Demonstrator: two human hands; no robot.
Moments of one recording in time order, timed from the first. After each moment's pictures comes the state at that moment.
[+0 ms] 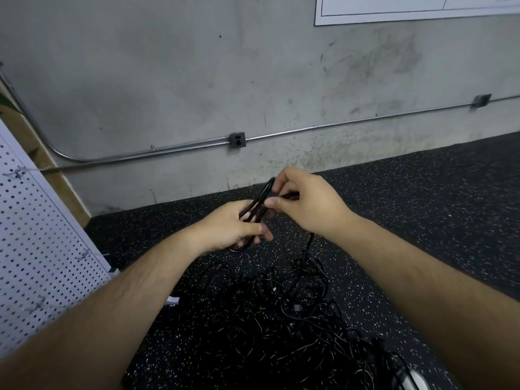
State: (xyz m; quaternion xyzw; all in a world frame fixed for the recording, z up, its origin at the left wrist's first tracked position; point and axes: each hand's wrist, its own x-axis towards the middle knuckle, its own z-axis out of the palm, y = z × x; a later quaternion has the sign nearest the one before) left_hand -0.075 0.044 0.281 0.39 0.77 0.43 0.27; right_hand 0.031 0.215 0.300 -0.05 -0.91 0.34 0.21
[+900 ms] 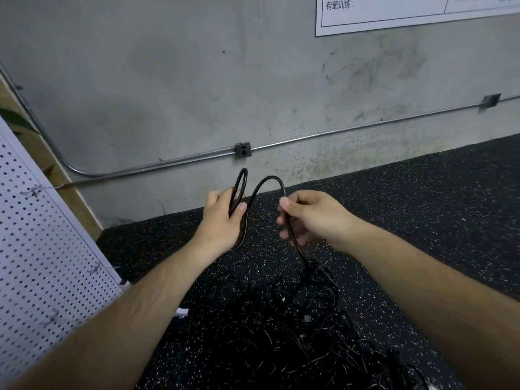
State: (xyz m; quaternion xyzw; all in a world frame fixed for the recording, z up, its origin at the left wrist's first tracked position) left_hand -0.086 0.043 0.278 0.30 0.85 0.43 0.00; right_hand 0.032 0.221 0.298 -0.13 -0.74 0.66 0.07
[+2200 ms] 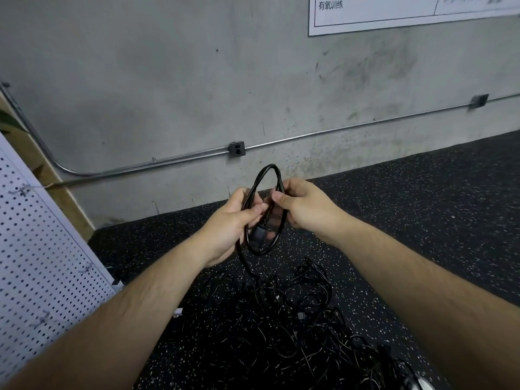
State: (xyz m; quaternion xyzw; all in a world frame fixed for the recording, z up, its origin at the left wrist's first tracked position) left_hand -0.051 0.059 0.294 0.29 0.60 0.68 0.30; right_hand 0.026 0.214 0.306 -0.12 -0.77 0.61 0.15
